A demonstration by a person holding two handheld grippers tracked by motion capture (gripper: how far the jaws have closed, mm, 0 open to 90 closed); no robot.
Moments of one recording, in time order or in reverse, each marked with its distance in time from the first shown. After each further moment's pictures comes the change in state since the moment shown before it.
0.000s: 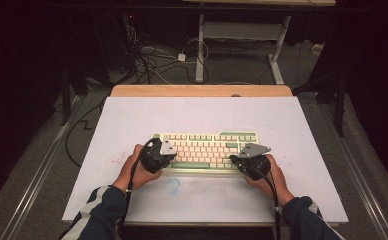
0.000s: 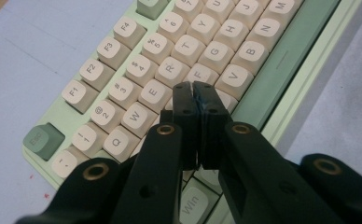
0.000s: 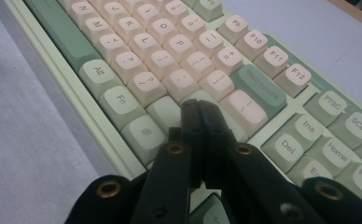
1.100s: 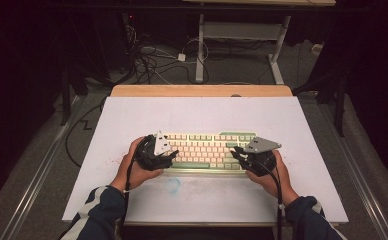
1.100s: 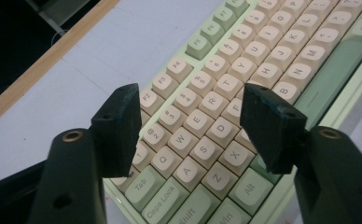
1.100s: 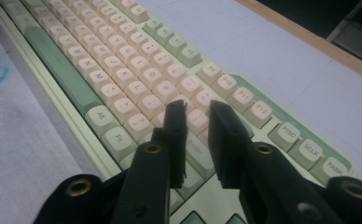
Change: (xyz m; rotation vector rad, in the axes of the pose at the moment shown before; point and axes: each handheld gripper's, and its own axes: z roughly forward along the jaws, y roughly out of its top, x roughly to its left) left arm 0.002 0.011 -0.010 -0.183 0.073 0.021; right arm -0.008 0.014 -0.024 -0.104 -0.024 0.039
